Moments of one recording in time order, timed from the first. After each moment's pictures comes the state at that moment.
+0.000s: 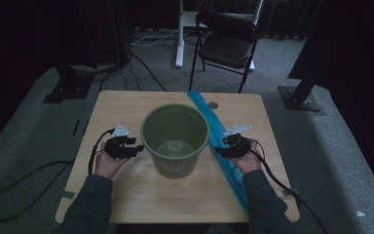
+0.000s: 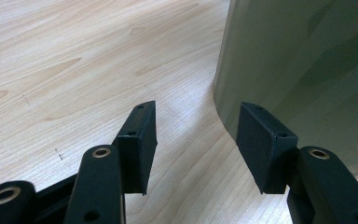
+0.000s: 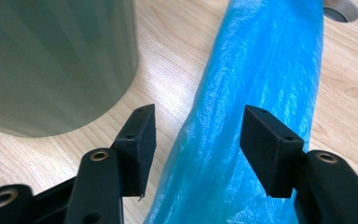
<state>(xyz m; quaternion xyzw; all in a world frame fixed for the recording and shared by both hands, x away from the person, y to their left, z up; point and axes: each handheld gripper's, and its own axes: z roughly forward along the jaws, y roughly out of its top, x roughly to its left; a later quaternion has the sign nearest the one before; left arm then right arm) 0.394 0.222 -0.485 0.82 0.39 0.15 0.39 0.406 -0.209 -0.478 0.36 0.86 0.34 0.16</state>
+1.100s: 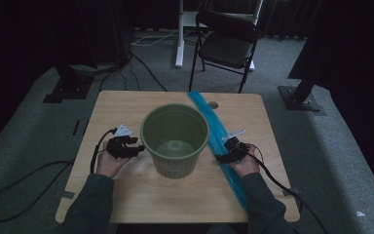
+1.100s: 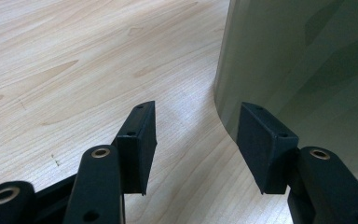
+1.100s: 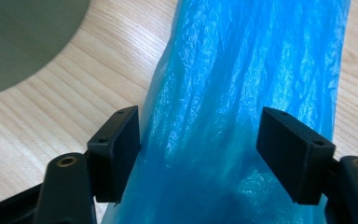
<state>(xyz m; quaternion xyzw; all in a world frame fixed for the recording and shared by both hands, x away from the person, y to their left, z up) 0.398 0.218 -0.487 0.83 0.39 0.15 0.38 0.417 -0.211 -0.520 0.41 0.86 0.26 0.13</state>
